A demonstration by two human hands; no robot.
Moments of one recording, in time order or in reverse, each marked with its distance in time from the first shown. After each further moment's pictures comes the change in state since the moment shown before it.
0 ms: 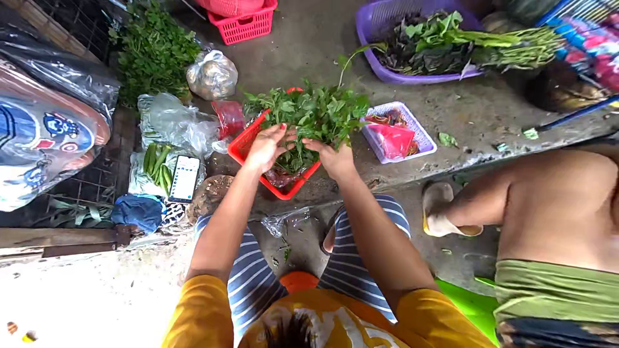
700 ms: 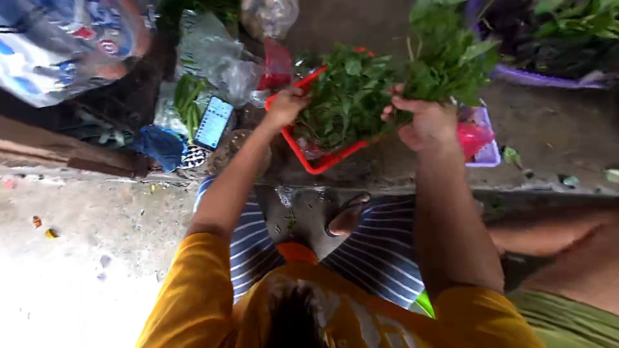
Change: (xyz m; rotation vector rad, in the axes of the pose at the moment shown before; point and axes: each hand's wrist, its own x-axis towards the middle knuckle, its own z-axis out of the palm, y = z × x) left_hand -0.006 -0.015 -0.081 0.571 0.145 -0.040; right_hand 0.032 -0.024 -0.018 0.114 -0.140 0.195
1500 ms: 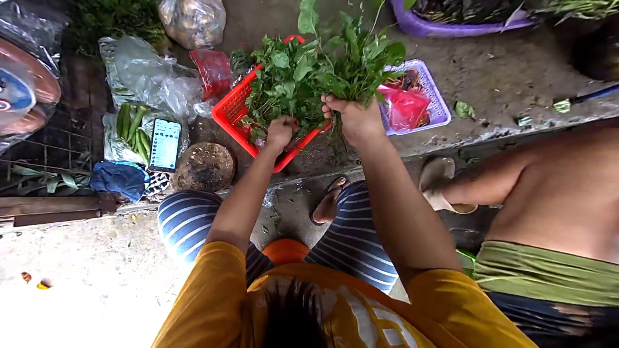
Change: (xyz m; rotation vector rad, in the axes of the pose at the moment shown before) left_hand 0.038 -0.020 0.154 -0.012 -0.079 -0.191; right_hand -0.002 0.018 -0.032 -0.059 0.111 0.028
